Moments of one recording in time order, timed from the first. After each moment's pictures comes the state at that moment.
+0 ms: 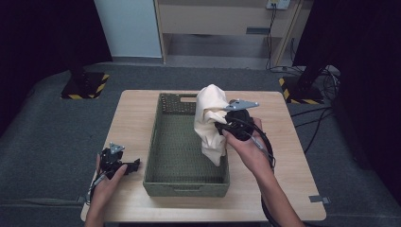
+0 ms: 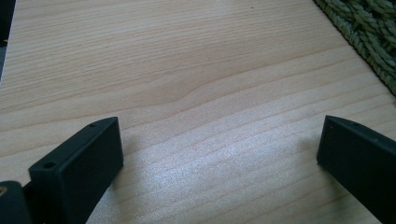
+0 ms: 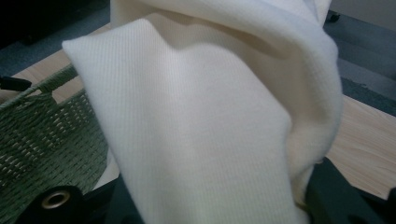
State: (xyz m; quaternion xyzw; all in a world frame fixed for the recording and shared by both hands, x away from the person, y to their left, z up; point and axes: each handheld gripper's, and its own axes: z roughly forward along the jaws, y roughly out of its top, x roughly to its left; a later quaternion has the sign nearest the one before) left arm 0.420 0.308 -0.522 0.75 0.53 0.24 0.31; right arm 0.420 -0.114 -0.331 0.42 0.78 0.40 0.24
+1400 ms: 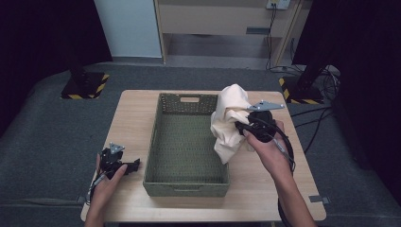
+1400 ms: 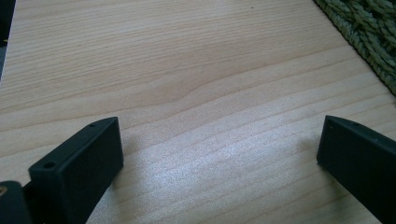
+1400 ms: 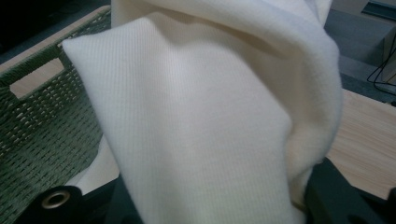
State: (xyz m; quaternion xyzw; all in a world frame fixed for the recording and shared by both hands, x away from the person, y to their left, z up) left arm 0.420 0.308 -0.522 0.75 0.53 0.24 0.31; right arm 0.411 -0.167 -0.329 0.46 0.76 0.39 0.26
